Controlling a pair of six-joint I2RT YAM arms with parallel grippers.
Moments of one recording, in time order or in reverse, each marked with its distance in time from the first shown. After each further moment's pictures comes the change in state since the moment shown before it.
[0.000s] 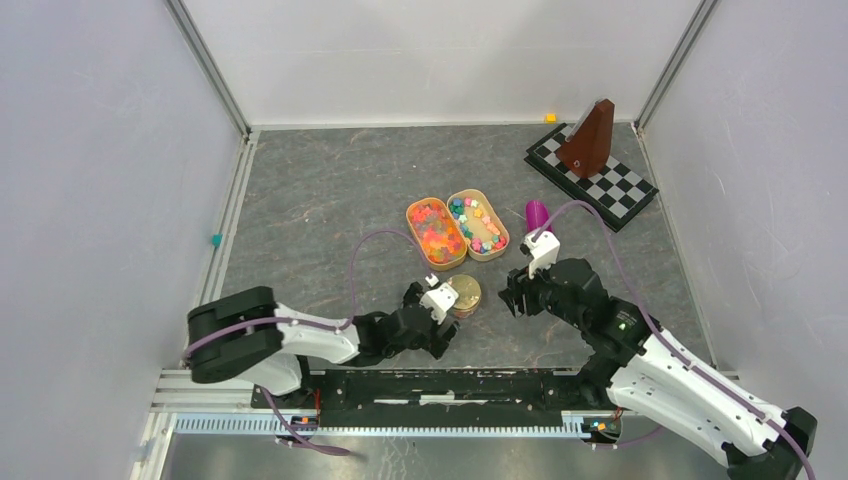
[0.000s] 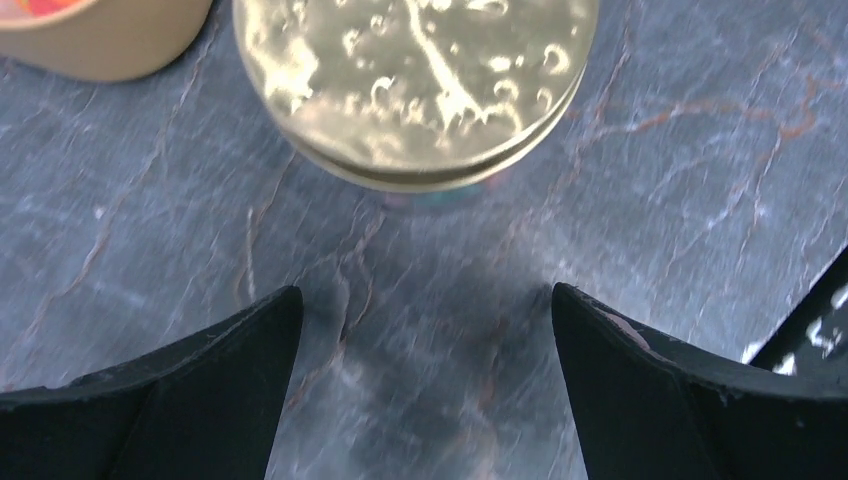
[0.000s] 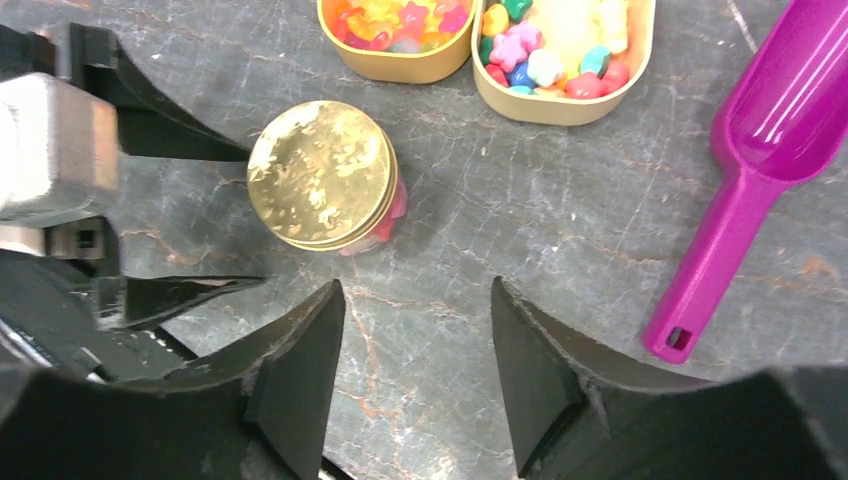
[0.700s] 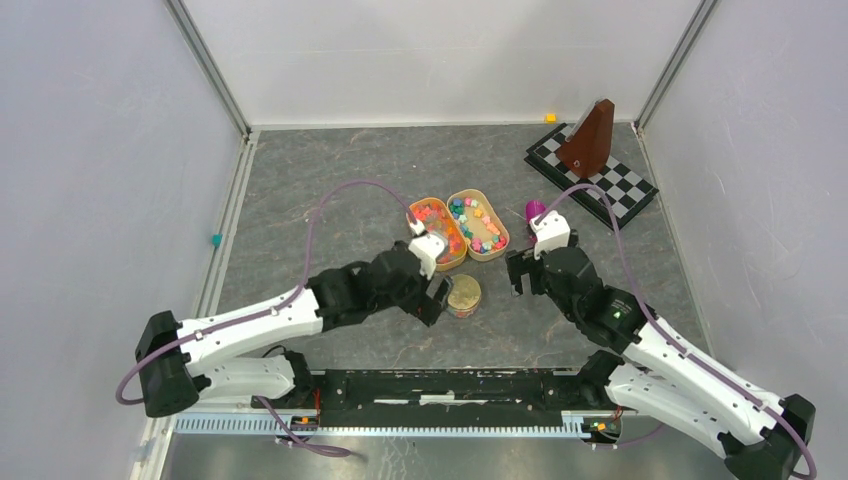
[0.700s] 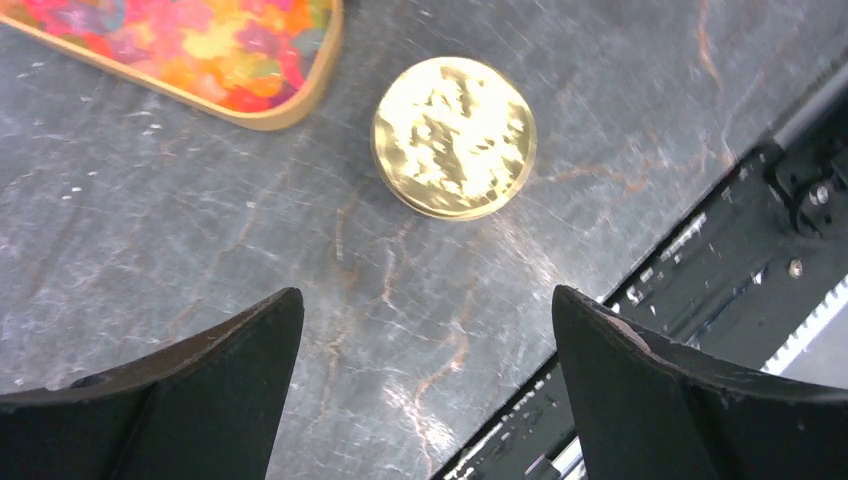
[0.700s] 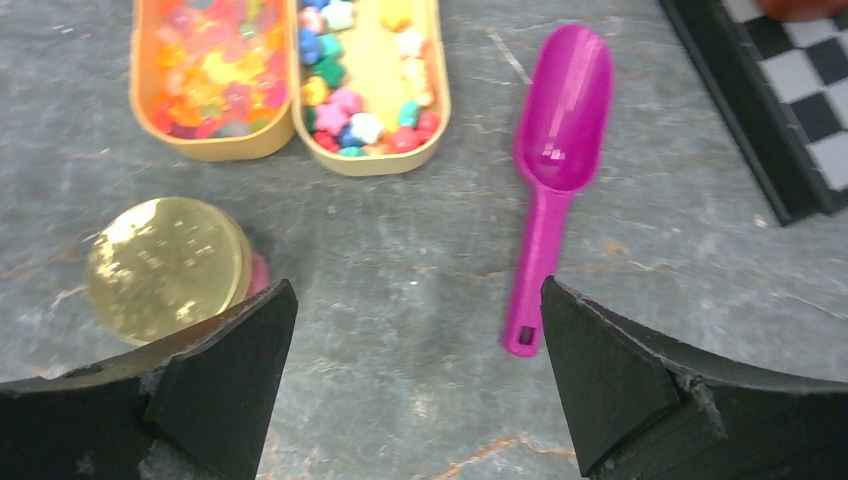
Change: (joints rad) left arm 0.105 -0.355 0.428 -0.876 0.127 -0.061; right arm 0.000 0.095 0.090 0.005 0.306 -0.044
